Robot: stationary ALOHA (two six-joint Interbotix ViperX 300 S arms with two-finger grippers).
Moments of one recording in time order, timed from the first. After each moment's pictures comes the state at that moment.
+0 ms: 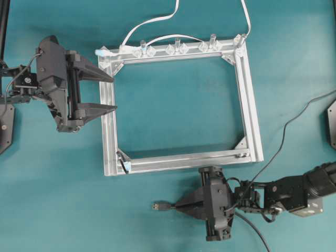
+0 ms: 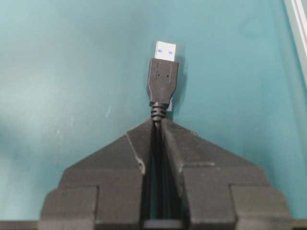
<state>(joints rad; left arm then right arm) 0.12 -0.43 1.07 -0.06 -0.16 0.00 0.50 0.38 0.64 0.79 -0.52 -0.21</state>
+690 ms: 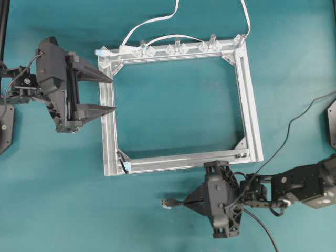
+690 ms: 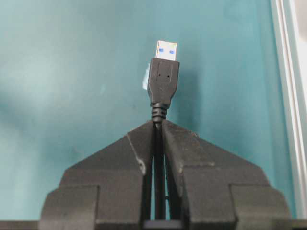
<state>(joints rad) 0.12 -0.43 1.08 -0.06 -0.16 0.00 0.48 0.23 0.67 0.79 -0.38 -0.31</state>
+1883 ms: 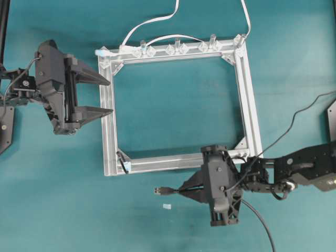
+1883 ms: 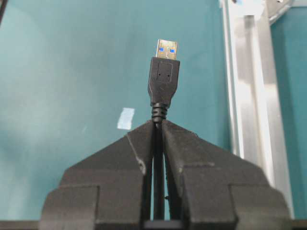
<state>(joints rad) 0.11 -0.43 1.10 -0.06 -0.16 0.00 0.39 0.11 0.67 0.79 -0.30 -0.37</state>
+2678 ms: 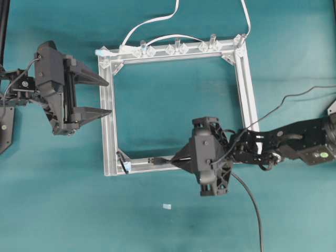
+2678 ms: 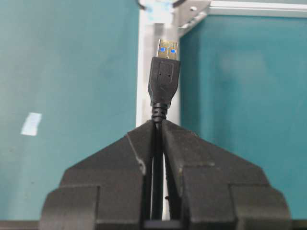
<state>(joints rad) 0.11 -0.44 1.11 -0.06 -0.16 0.00 0.22 0.10 0.65 0.76 -0.21 -0.53</state>
